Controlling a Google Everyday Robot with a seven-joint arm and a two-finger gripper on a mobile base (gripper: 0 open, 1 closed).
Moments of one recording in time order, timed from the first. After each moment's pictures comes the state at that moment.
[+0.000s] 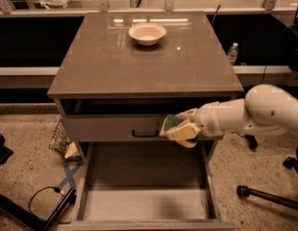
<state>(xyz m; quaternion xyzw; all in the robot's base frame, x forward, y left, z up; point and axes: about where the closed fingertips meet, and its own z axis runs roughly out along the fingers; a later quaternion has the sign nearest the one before) 0.545 -0.091 0.720 -0.43 0.77 0.29 0.37</state>
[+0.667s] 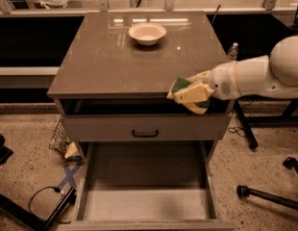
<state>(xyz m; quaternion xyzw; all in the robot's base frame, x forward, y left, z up) 0.578 -0.111 0.840 -0.41 0.77 0.28 0.40</state>
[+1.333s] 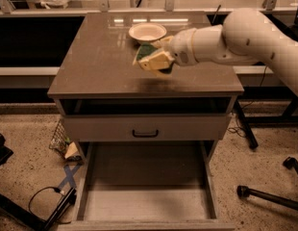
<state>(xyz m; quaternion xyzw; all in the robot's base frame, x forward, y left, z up) 0.666 -0.019 0.900 -0.47 0.69 0.25 0.49</state>
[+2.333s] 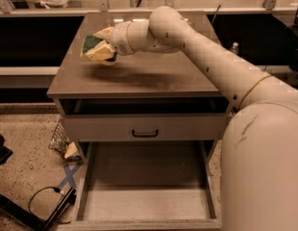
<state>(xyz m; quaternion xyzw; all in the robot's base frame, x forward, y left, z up) 0.751 0.160 0.889 -0.56 0.58 0.26 0.53</state>
